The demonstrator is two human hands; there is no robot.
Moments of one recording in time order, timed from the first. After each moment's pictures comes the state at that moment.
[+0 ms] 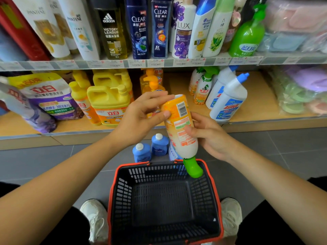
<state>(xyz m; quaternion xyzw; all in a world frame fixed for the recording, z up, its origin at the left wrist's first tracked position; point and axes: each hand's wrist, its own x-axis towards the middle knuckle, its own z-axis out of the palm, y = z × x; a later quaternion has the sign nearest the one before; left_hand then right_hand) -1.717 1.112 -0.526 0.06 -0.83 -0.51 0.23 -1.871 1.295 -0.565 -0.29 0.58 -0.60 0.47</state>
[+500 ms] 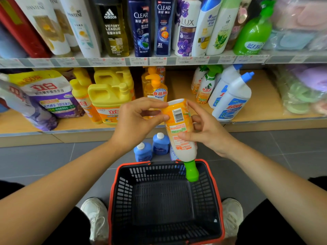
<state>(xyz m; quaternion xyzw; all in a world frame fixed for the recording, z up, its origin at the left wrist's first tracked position) -1.714 1.120 -0.532 0.14 -0.81 -0.49 0.31 -1.876 1.284 -0.562 -0.38 0.66 -0.53 0.37</state>
